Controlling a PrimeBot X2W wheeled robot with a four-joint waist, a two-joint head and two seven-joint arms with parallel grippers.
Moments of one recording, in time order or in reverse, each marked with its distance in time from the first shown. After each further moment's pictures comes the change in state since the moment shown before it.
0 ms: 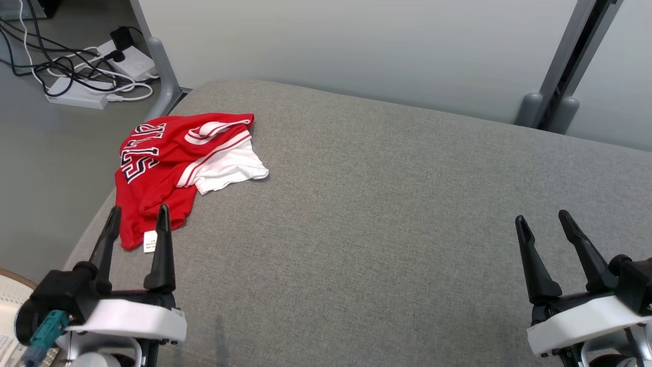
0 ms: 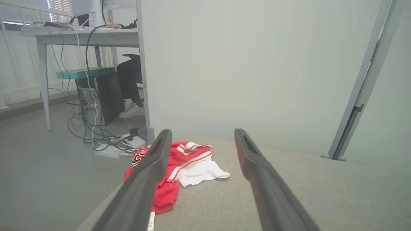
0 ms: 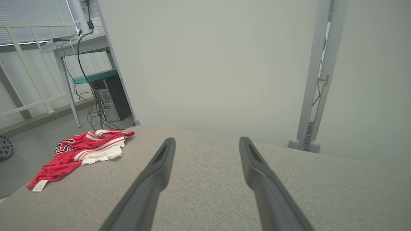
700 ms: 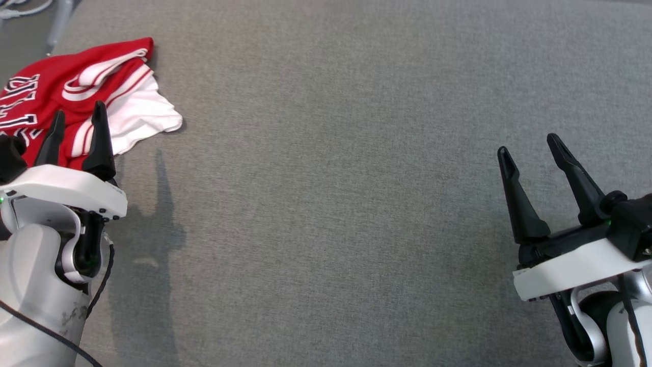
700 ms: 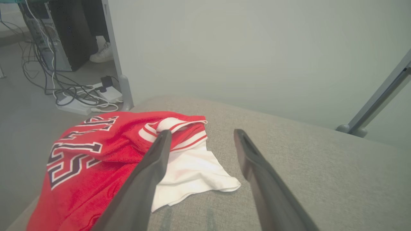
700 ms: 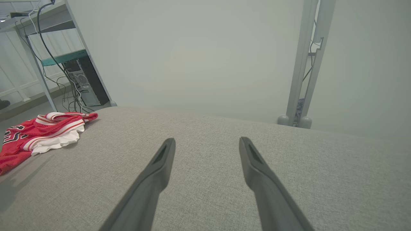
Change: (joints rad) left arm -0.507 -0.044 0.091 0.574 -0.181 -0.232 0.043; right arm -0.199 -0.024 0.077 -0.080 -0.065 0.000 0.064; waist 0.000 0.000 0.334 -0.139
